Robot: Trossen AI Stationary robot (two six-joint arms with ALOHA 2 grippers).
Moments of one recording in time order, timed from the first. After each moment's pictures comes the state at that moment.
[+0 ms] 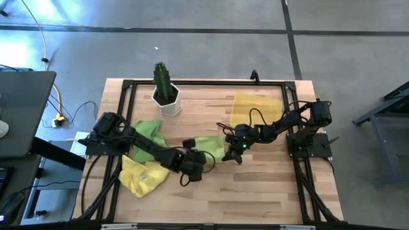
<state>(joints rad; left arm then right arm) -0.27 1.91 1.14 -0.35 -0.55 -0.37 -0.02 1.79 0.50 0.62 -0.53 0.65</state>
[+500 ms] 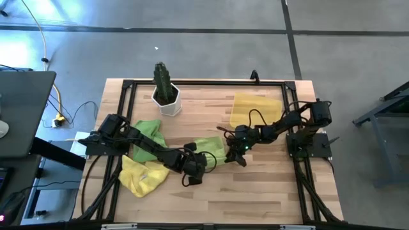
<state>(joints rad) -0.26 1.97 1.14 -0.33 -0.39 -0.43 -0.02 1.75 0.49 0.58 -0.53 0.36</state>
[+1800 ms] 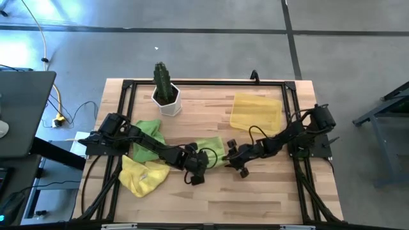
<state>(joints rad) -0.23 1.97 1.14 -0.27 -0.26 -0.50 0.25 1.77 0.50 0.58 0.04 -0.32</state>
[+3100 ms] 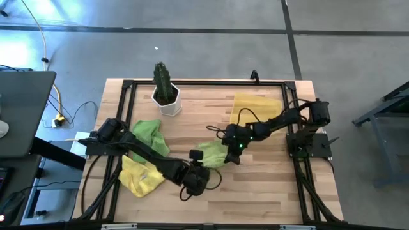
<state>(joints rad) -0.38 1.97 1.40 -0.58 -0.51 -0.19 -0.04 1.77 0.70 0.17 -0.59 0.54</state>
